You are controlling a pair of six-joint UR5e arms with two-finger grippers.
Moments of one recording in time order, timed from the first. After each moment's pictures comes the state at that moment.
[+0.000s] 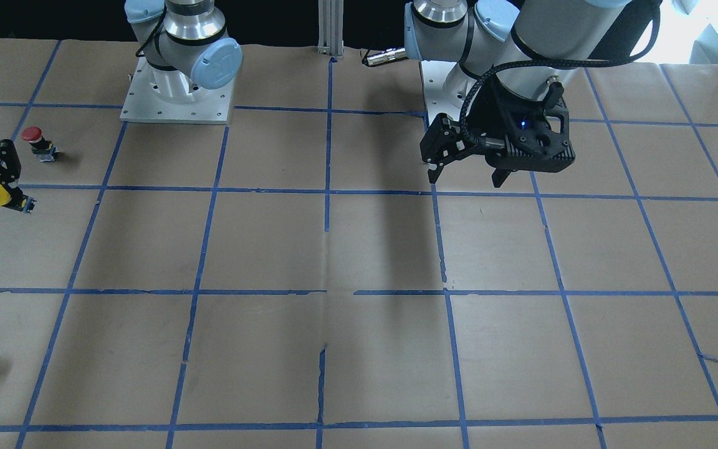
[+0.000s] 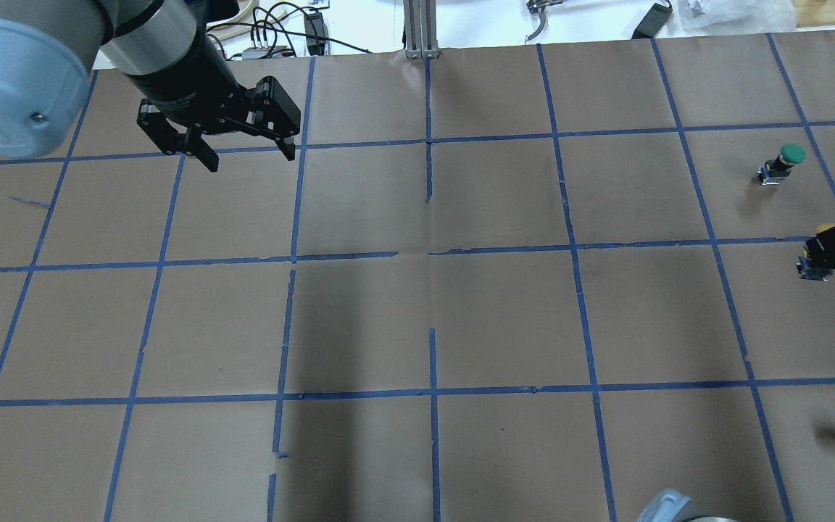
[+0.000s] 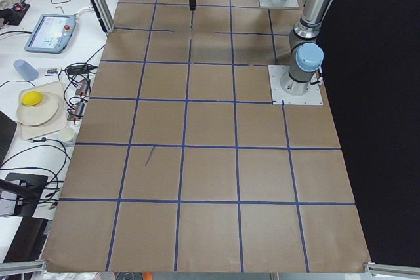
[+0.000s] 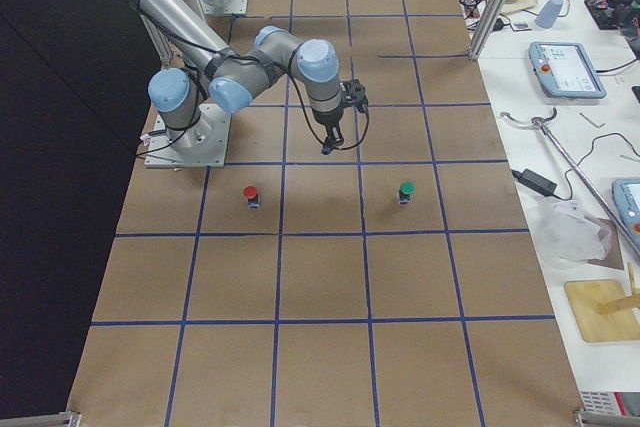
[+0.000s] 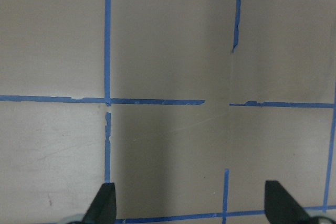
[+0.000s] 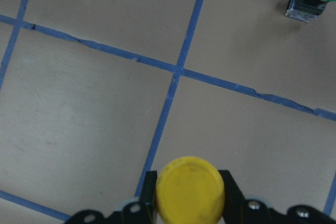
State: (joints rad) left arm -1.61 -1.62 -1.53 -1.52 1.47 -0.07; right arm 0.81 -1.62 2.04 -2.05 -1.35 -1.09
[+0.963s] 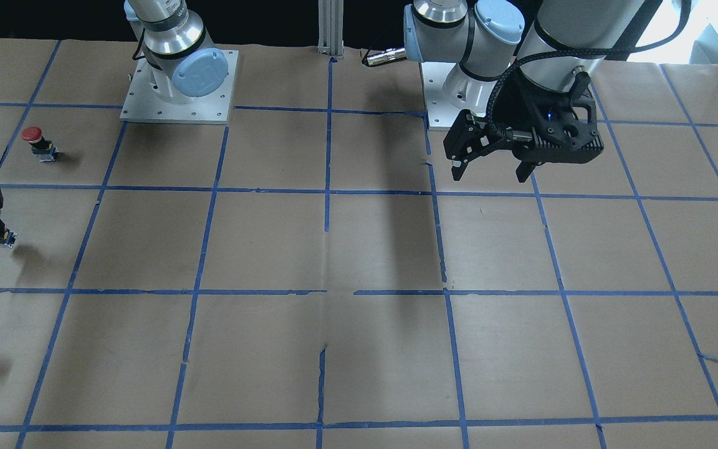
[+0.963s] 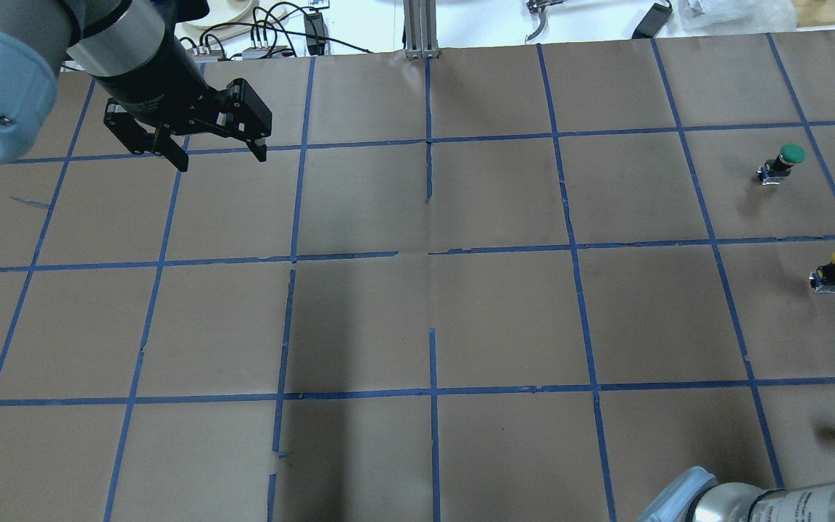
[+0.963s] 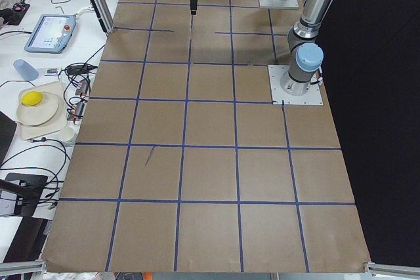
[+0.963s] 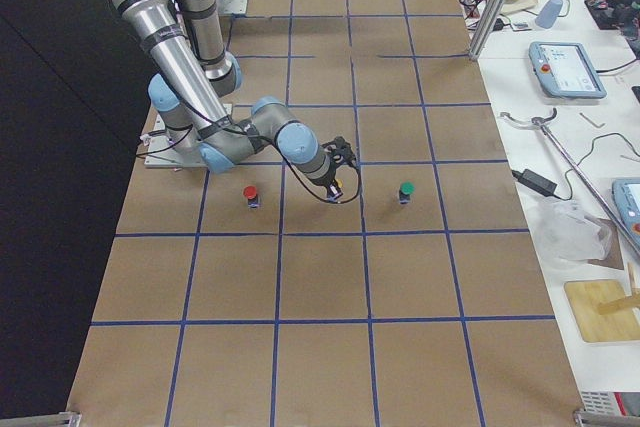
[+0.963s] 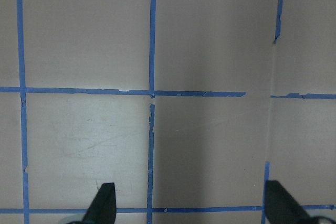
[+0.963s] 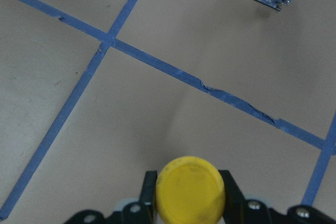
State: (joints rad) left arm -1.58 -1.60 -1.54 -1.52 1.50 -0.05; right arm 0.65 -1.39 2.12 -2.34 -1.21 -1.41
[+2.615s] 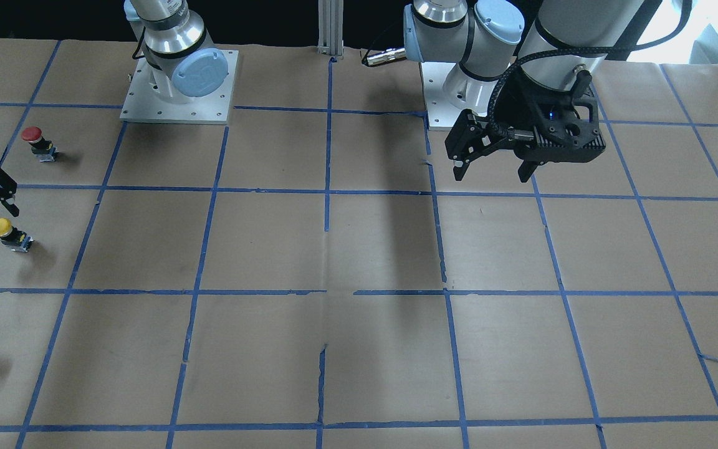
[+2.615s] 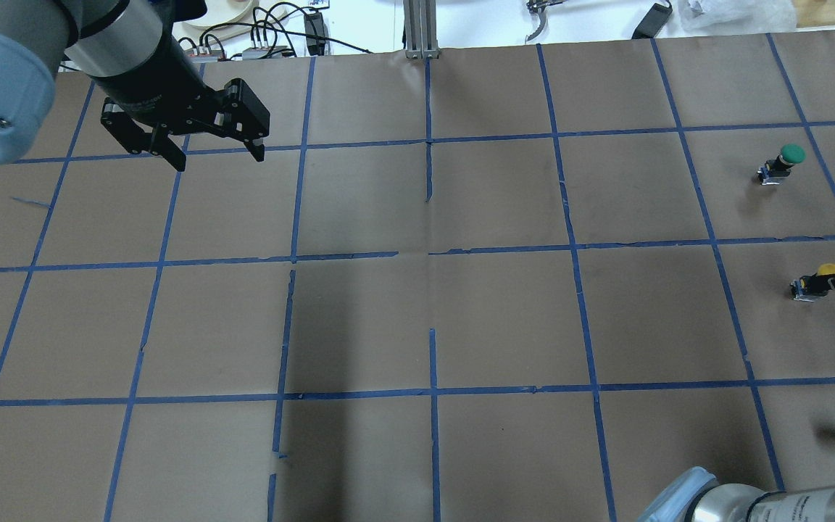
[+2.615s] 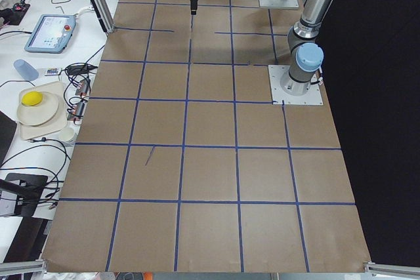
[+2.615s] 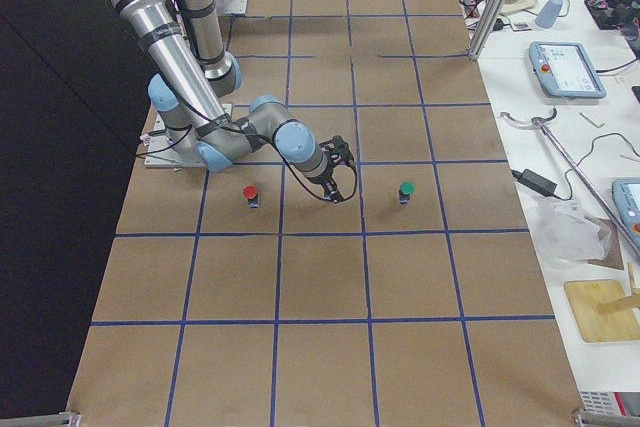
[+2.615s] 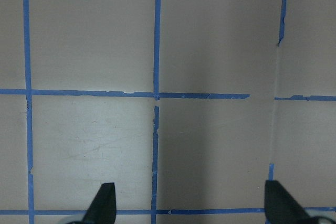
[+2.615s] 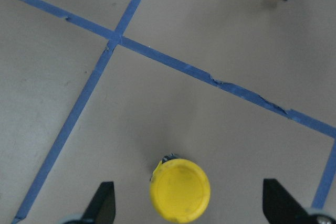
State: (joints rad) left arm -1.58 -1.60 -1.54 -1.52 1.51 -0.05; right arm 0.65 -1.45 2.12 -2.28 -1.24 -1.31
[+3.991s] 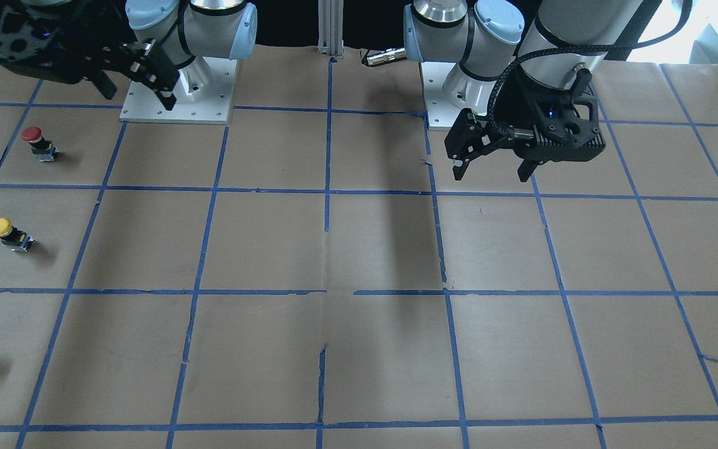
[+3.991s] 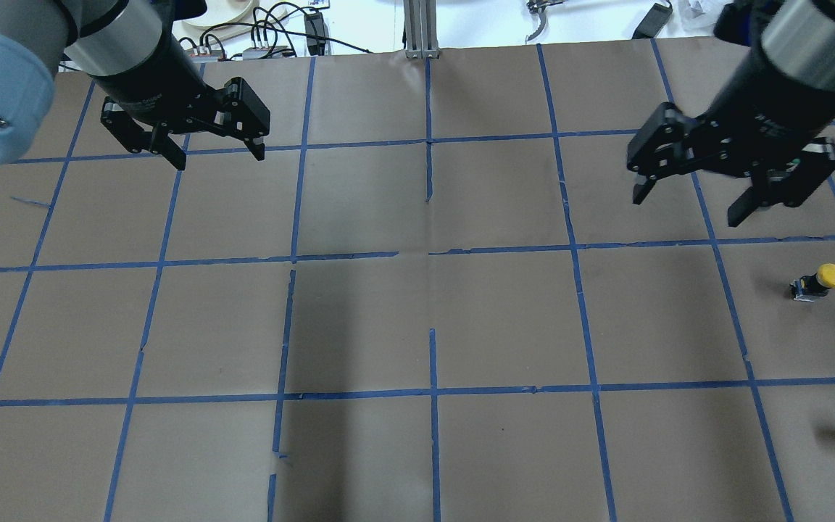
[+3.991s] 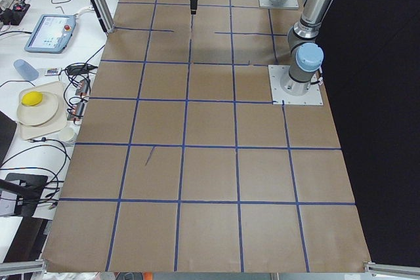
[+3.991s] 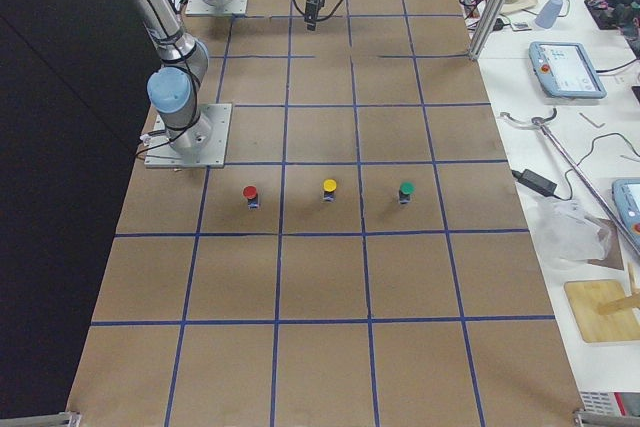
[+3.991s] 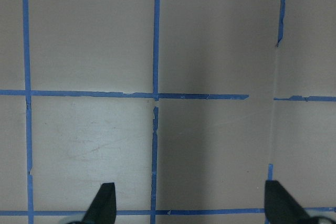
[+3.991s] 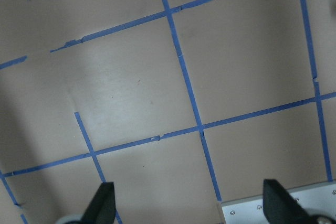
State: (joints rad) left arm -1.58 -1.60 -1.54 -1.51 1.50 -0.05; right arm 1.52 -1.72 1.62 -1.38 -1.48 0.21
